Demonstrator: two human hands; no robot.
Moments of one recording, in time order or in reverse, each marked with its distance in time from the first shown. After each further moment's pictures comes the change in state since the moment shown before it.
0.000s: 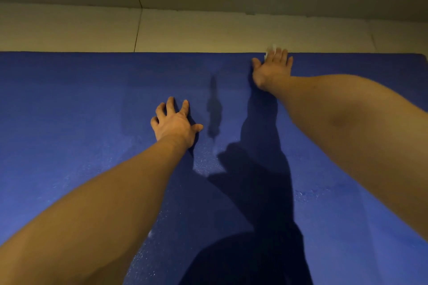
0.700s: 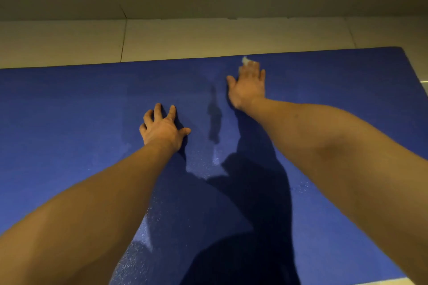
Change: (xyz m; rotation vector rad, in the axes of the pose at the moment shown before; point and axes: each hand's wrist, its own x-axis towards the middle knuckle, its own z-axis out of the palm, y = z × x) left_hand 0.002 0.002 -0.001 0.021 -0.034 -0.017; right_hand -0.043 -0.007 0.032 0.089 0.112 -0.156
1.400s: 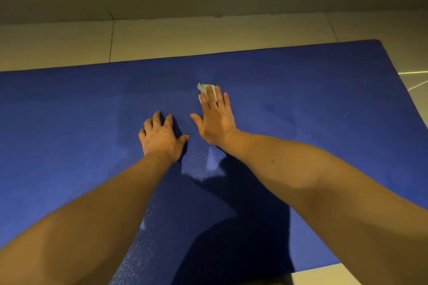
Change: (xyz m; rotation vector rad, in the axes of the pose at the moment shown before) left_hand -0.038 0.009 0.020 0.016 0.129 0.096; right_hand -0.098 -0.028 0.042 -0.099 -0.051 -0.247
